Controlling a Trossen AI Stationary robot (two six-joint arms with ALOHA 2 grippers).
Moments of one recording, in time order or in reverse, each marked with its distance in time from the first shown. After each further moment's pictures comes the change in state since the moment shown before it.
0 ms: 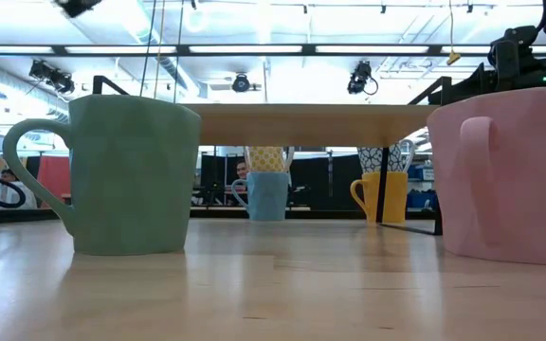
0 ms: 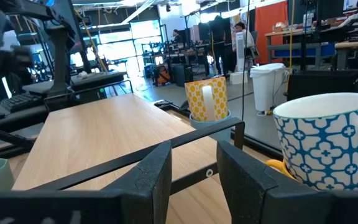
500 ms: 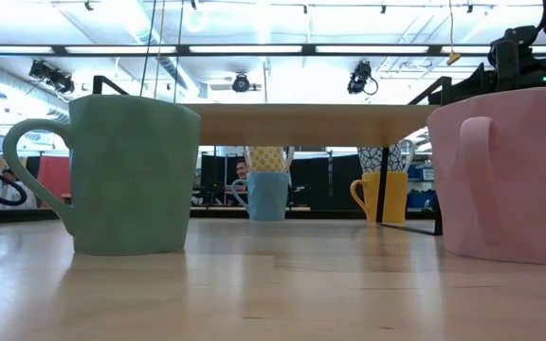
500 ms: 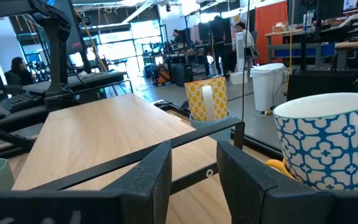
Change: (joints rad) left arm -0.267 0.222 0.009 -0.255 0.128 -0.660; right arm 0.000 0.000 0.000 0.000 0.000 0.000
